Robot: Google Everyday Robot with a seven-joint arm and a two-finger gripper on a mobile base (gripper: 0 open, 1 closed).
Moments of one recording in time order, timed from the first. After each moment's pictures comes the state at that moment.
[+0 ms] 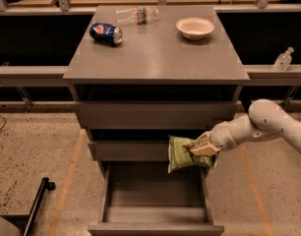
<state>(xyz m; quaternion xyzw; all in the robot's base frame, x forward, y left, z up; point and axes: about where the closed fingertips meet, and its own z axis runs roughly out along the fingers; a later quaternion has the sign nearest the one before) 0.573 -0.171 0.587 -0.57 0.71 0.30 0.29</state>
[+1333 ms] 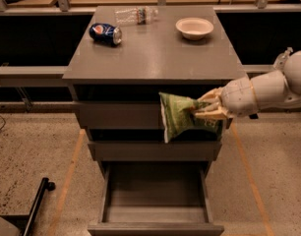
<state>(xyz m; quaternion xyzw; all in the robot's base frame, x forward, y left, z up) 0.549 -0.139 0.804 -0.67 0.56 0.23 0.43</state>
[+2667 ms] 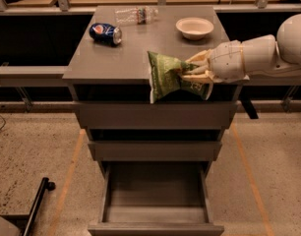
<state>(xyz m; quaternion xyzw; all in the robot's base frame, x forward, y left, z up) 0.610 -0.106 0.892 -0.67 0.51 0.17 0.51</state>
